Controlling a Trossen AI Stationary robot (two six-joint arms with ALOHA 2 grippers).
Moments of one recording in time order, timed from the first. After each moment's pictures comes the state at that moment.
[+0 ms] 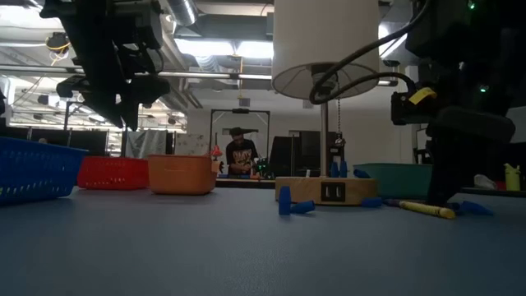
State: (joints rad) left arm 0.09 1.18 0.73 -0.96 -0.79 -1.25; right arm 0.35 1.51 0.66 -0.42 0.23 0.83
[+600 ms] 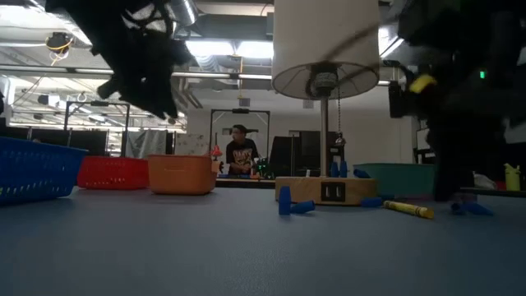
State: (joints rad) left arm -0.04 1.18 0.73 -0.57 -0.65 -0.91; right arm 0.35 1.50 0.72 -0.51 0.15 0.78
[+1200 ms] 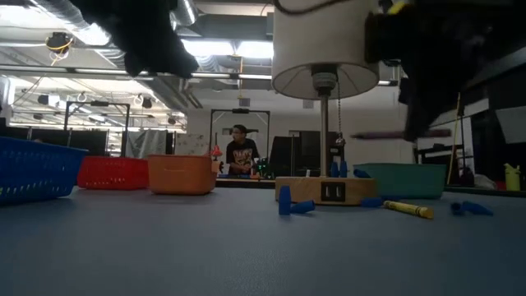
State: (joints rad) left arm -0.28 1.18 0.73 -0.24 -0.53 -0.56; right arm 0.35 1.49 0.96 -0.61 0.05 0.70
